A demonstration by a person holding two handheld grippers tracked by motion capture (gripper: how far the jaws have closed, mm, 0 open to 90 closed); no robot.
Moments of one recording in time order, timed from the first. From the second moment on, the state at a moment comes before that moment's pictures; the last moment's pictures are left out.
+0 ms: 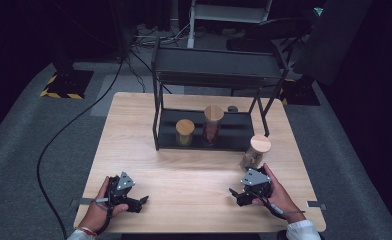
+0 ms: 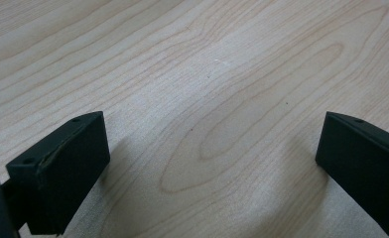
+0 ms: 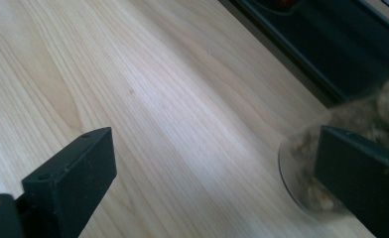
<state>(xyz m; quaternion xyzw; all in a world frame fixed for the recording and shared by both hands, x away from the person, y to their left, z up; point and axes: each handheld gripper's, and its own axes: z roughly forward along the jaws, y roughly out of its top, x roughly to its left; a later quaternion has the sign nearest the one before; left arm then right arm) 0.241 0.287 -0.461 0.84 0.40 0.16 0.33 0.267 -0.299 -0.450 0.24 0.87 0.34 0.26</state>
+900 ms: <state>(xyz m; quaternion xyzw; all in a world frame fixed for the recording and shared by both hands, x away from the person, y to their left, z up) 0.241 0.287 -0.461 0.84 0.40 0.16 0.33 0.263 -0.363 -0.465 0.33 0.85 0.35 0.20</state>
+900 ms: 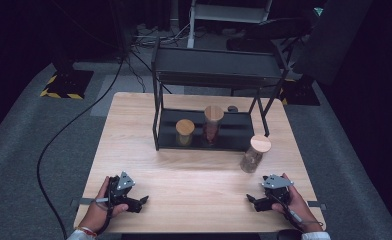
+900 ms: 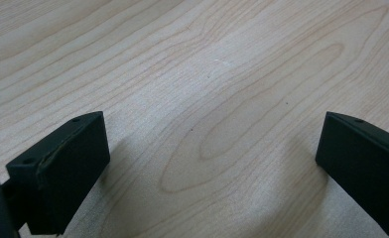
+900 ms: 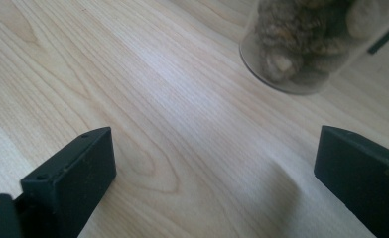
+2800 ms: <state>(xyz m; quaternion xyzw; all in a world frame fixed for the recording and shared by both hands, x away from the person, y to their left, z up) 0.242 0.287 -0.461 0.84 0.40 0.16 0.33 0.264 -0.405 -0.468 0.40 0.83 0.35 0.17</state>
